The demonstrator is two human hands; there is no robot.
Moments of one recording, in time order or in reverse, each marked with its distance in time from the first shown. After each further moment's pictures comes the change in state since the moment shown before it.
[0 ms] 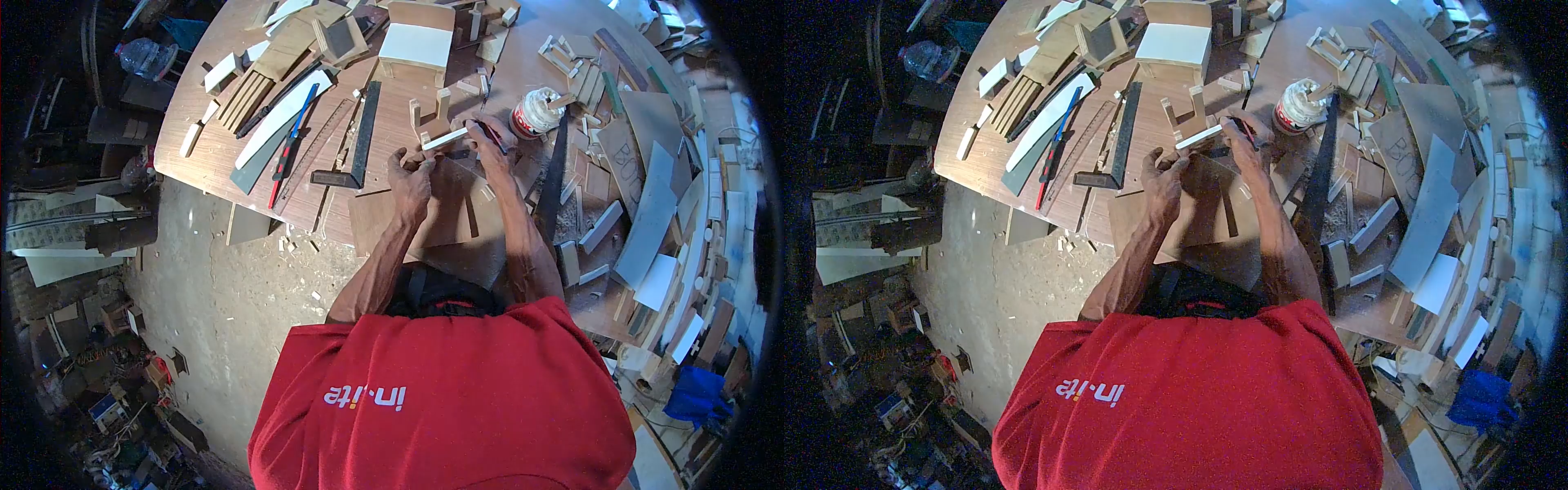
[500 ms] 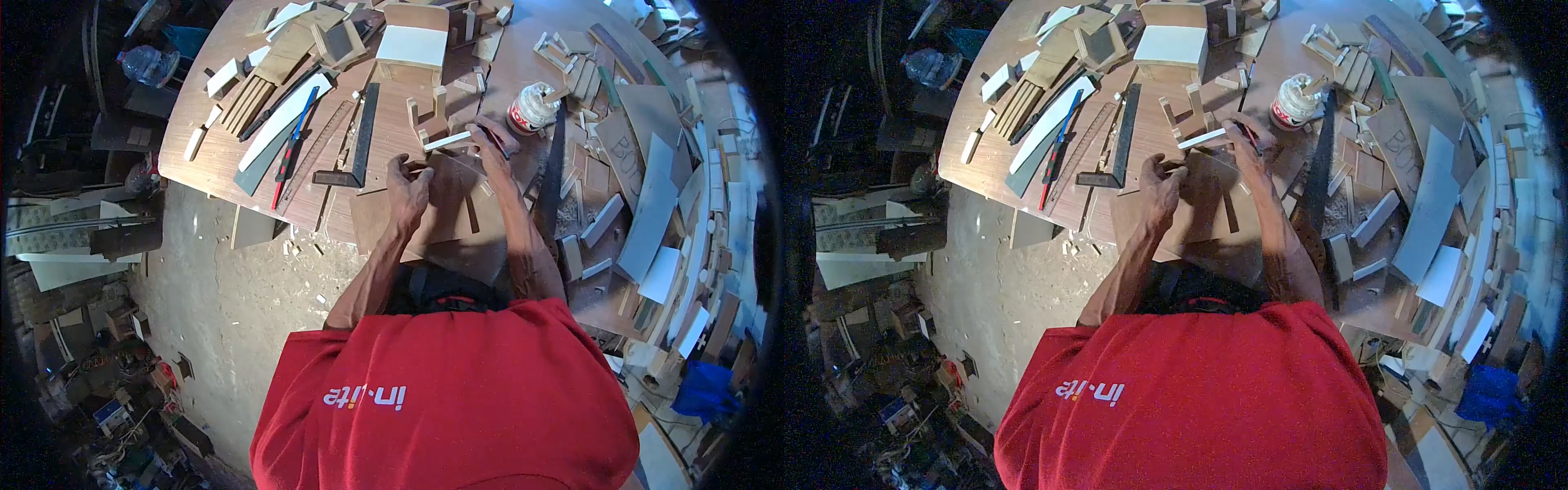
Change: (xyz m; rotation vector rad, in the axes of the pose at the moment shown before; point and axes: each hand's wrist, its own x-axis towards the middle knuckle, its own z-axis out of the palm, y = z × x) left_hand -0.012 0.001 -0.020 0.219 -0.104 0.072; right_hand -0.018 -0.006 -0.007 0.074 0.025 0.037
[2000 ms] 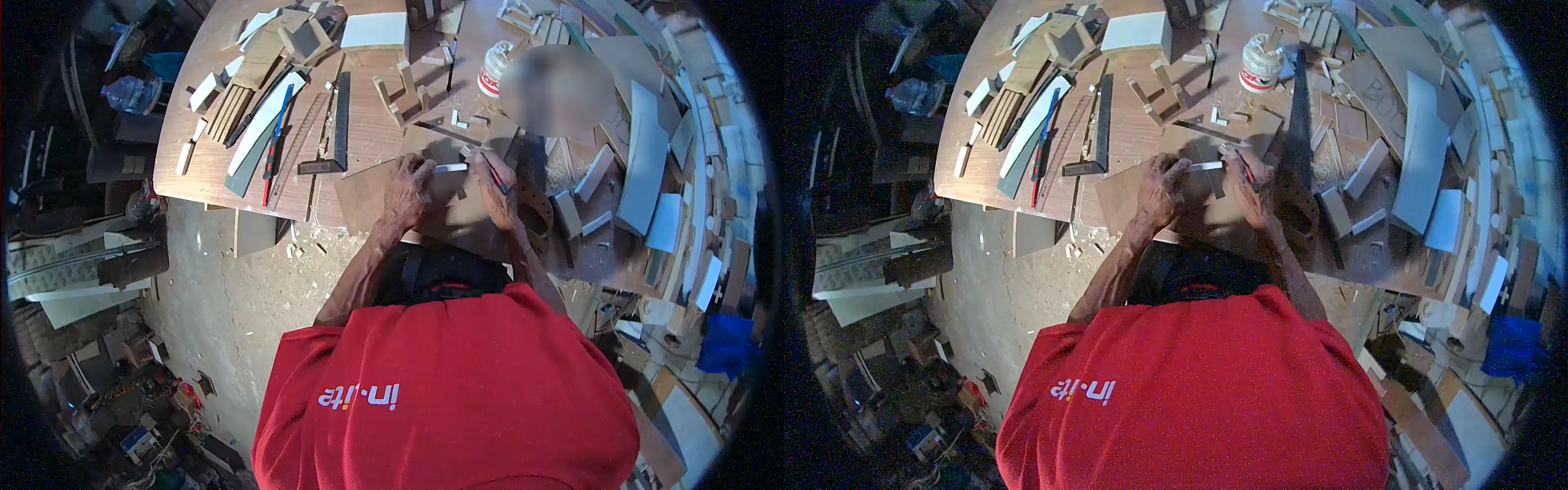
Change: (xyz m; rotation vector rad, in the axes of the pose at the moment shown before) left_hand -0.042 -0.011 -0.016 1.029 -0.467 0.758; right_hand -0.112 0.018 -0.065 -0.493 0.008 -0.180
